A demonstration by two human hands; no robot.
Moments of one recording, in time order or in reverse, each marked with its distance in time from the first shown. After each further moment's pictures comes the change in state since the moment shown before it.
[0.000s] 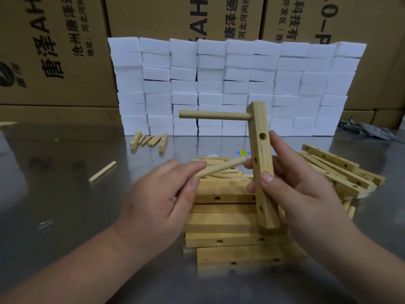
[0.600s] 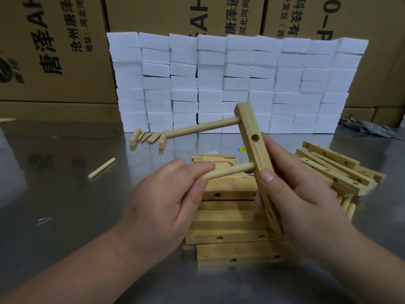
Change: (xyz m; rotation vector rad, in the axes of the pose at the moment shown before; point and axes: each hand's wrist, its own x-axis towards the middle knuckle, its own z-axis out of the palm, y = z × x) left_hand 0.000 0.011 0.000 -0.012 -0.019 0.027; right_hand -0.006 -0.008 0.003 -0.235 -0.031 -0.030
